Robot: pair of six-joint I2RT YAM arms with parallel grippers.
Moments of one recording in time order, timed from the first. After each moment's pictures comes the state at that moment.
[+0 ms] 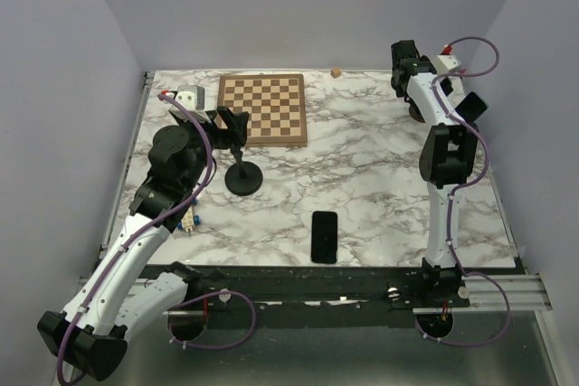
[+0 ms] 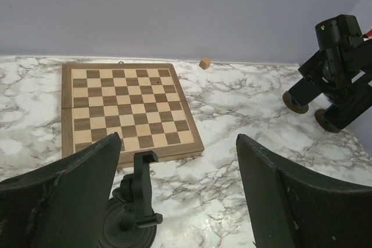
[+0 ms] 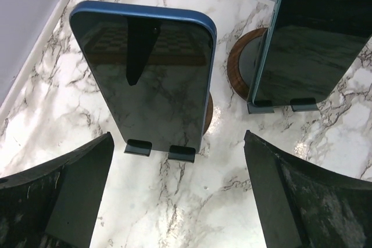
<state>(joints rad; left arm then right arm) -0.43 0.86 0.93 -0.05 -0.13 -0.30 0.09 2.36 2.21 -0.86 0.93 1.01</state>
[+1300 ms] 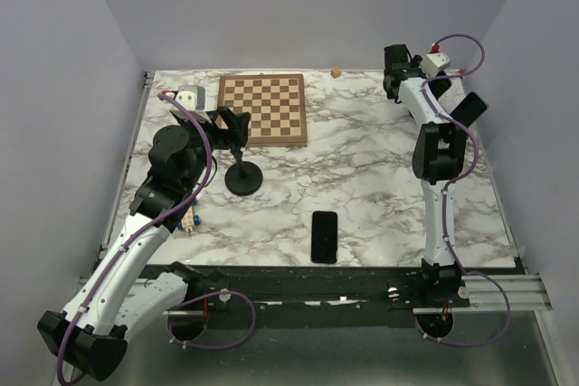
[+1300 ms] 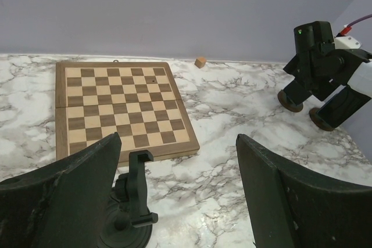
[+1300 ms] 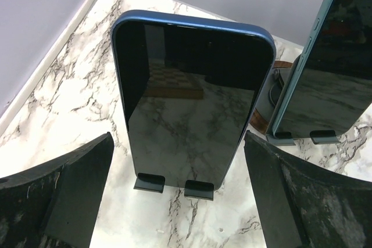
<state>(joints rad) -0.43 0.87 0.93 -0.05 -0.11 -0.31 0.11 2.48 2.26 -0.67 1.09 0.84</state>
